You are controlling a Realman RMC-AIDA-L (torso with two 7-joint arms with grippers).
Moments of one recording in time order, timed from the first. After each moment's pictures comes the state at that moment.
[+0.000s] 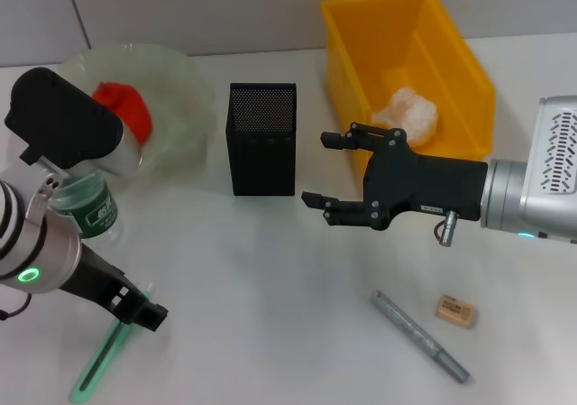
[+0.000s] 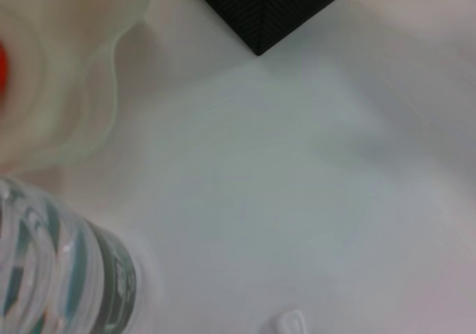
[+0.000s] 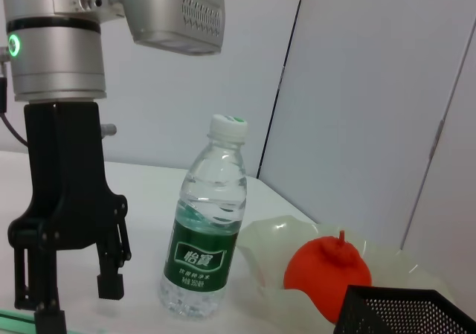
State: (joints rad) left arm -0.42 -2.07 1.66 1.55 2.67 1.55 -2.74; right arm 0.40 2.09 -1.25 -0.70 -1.44 -1.22 0.86
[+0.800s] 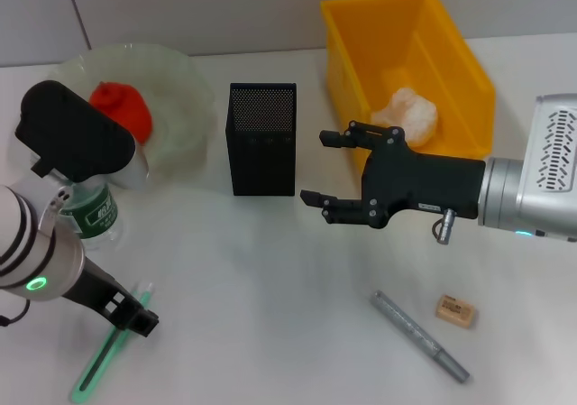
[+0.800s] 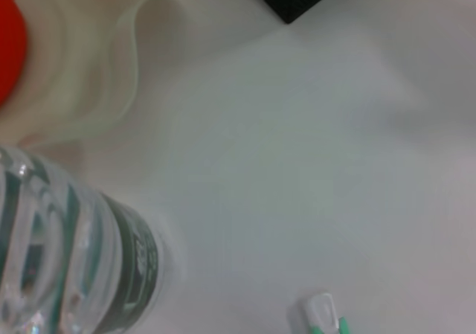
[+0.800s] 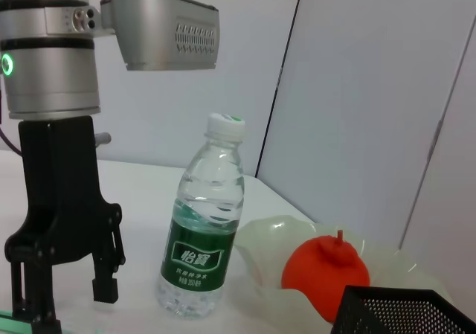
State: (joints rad) left arm -0.42 -2.07 1.73 1.53 2.75 1.51 -2.80; right arm 0.41 2.09 -1.25 -0.69 -1.44 -1.21 0.85
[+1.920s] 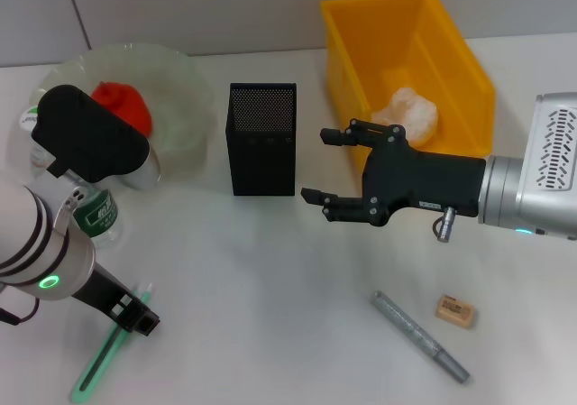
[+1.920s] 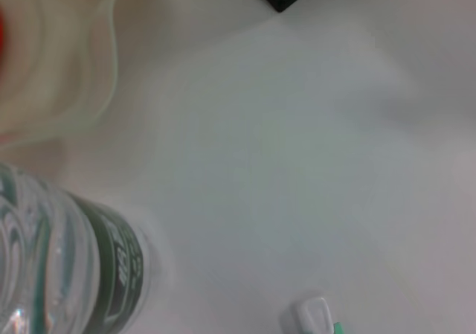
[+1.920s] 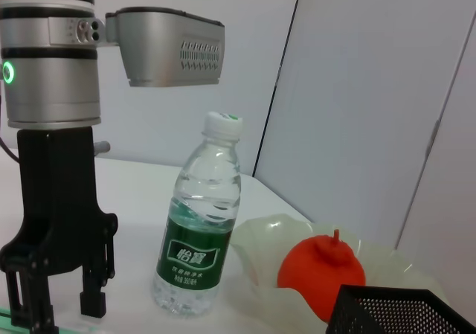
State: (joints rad) left arm -0.46 -2.08 1.75 1.46 2.75 1.50 -2.81; right arm 0.41 2.09 -1.25 -0.69 -1.44 -1.21 0.85
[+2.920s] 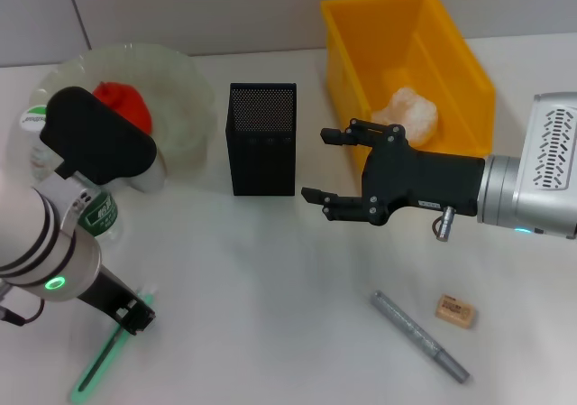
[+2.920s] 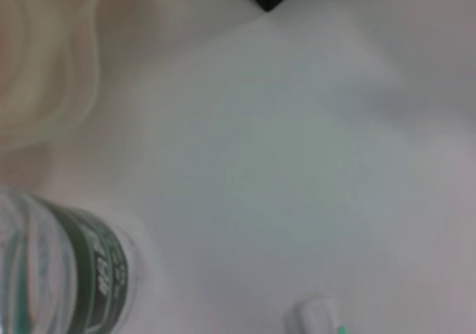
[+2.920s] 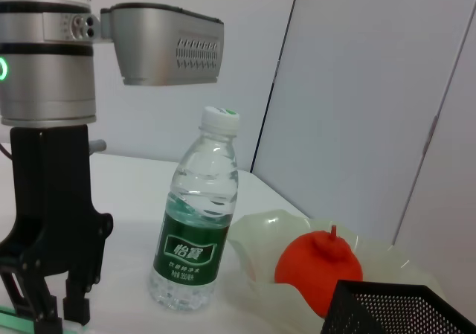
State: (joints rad) left arm -0.47 -2.08 1.76 1.45 2.74 1.50 -2.81; right arm 0.41 2.08 -1.25 -0.69 -1.44 -1.20 0.85
